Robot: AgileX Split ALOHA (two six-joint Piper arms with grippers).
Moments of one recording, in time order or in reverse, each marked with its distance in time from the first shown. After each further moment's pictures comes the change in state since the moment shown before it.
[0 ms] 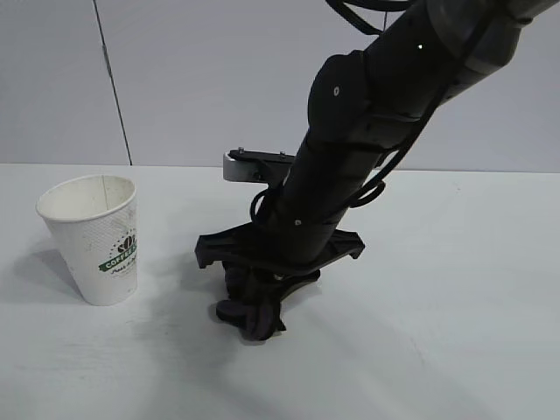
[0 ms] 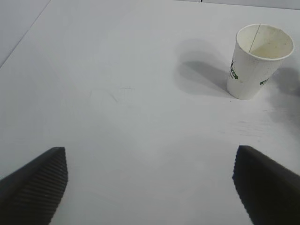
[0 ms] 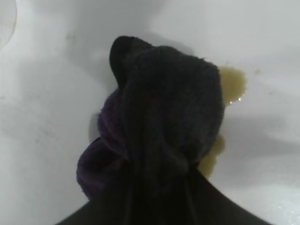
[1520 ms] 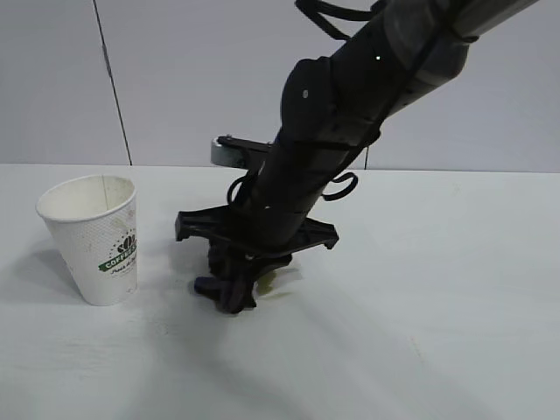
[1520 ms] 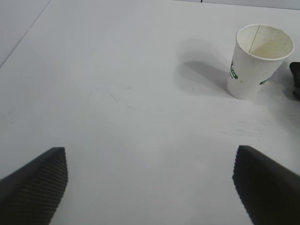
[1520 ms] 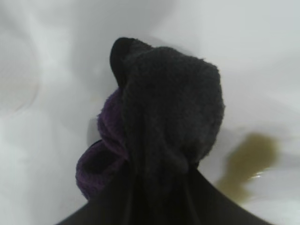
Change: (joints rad) left arm 0.000 0.000 0.000 0.000 0.000 0.000; right arm -0.007 0.094 -0.145 0.022 -0.043 0.105
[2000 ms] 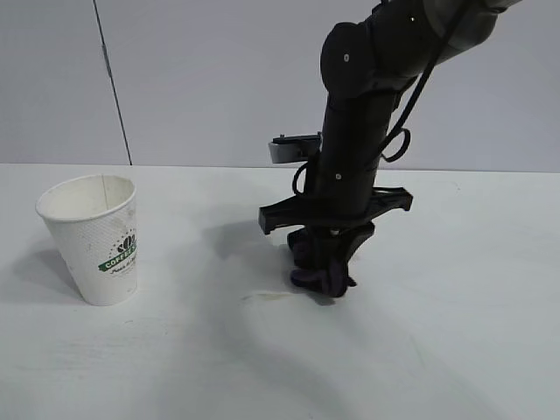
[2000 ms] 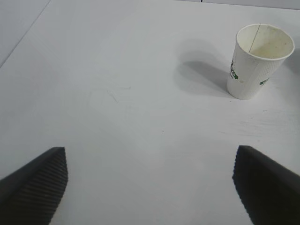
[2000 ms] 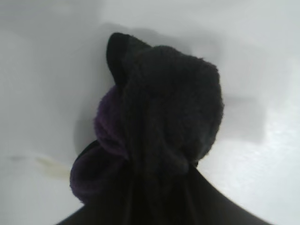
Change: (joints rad) left arm 0.000 0.000 0.000 0.000 0.000 0.000; right arm -0.088 0.016 -0.201 -0.340 0.517 0.056
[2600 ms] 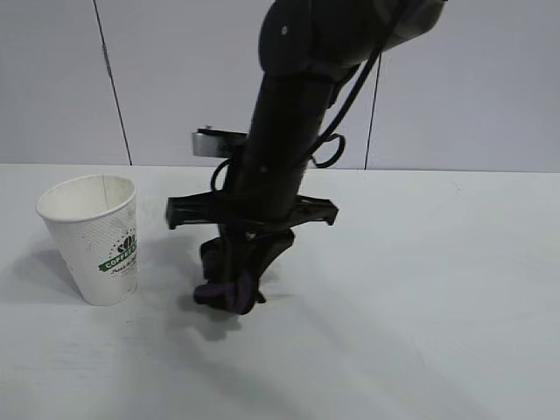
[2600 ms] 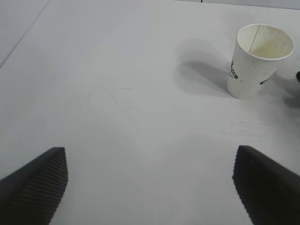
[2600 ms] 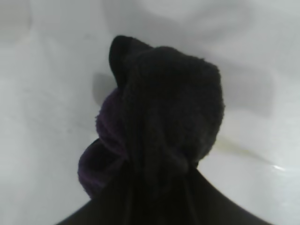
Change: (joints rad) left arm 0.000 0.000 0.000 0.000 0.000 0.000; right arm 0.184 0.037 -0.040 0.292 -0.080 -0.073
